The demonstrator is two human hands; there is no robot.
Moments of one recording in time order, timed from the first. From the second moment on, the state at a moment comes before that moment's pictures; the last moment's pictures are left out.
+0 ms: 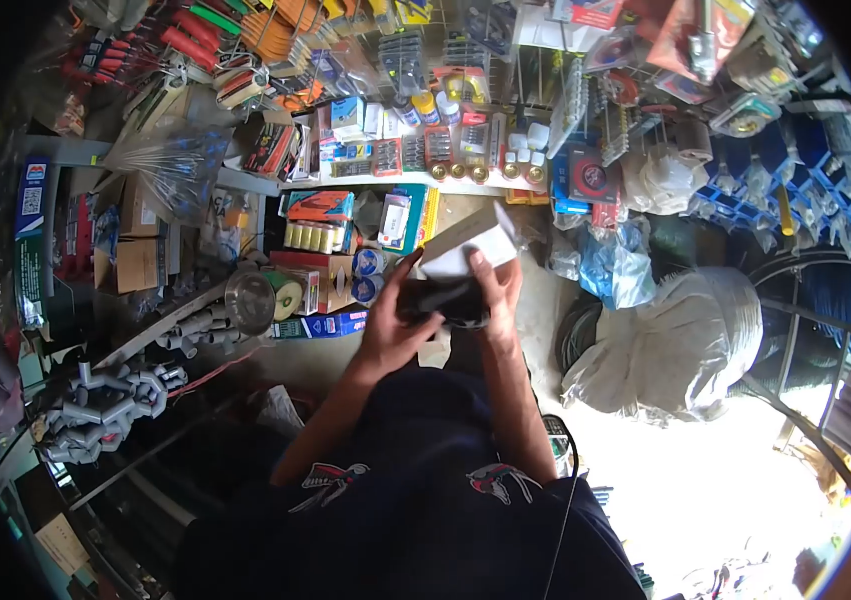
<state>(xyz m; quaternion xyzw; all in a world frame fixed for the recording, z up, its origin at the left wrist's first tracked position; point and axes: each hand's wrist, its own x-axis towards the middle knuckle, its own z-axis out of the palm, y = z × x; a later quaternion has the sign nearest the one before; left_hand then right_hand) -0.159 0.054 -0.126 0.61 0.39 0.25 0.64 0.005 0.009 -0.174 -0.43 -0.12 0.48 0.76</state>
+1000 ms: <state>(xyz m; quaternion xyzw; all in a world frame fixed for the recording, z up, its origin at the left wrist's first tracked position) -0.121 0.078 0.004 0.95 0.08 0.22 0.21 -0.021 0.019 -0.098 -0.15 -0.01 0.51 0.85</state>
